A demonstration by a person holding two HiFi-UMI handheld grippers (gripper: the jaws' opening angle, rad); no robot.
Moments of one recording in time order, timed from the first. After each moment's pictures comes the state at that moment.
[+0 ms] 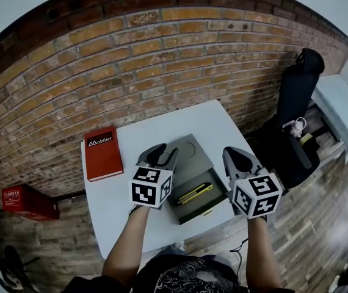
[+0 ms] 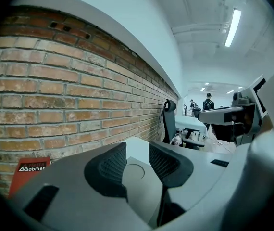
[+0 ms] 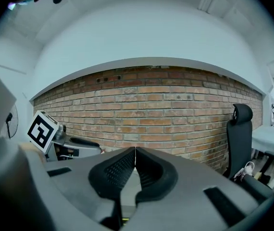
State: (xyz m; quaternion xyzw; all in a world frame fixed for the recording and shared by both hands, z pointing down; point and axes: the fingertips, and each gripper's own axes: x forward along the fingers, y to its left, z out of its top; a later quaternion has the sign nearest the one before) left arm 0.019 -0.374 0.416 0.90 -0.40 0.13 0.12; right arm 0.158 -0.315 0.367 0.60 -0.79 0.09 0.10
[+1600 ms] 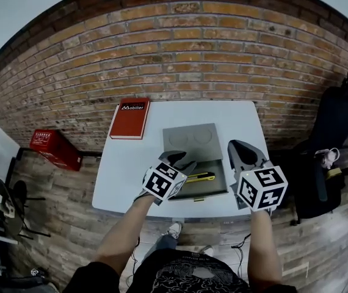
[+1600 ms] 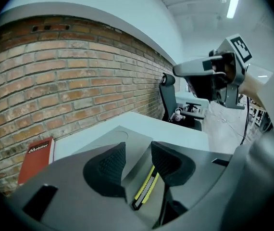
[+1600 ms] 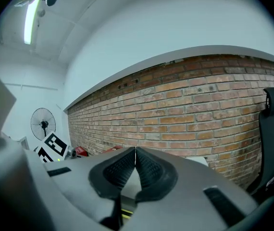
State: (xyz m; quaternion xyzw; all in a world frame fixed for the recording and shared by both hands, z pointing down) left arm 0.059 -0.295 0.499 0.86 -0.42 0.27 0.11; right arm 0.169 -0.307 0.378 0.44 -0.89 0.09 0.07
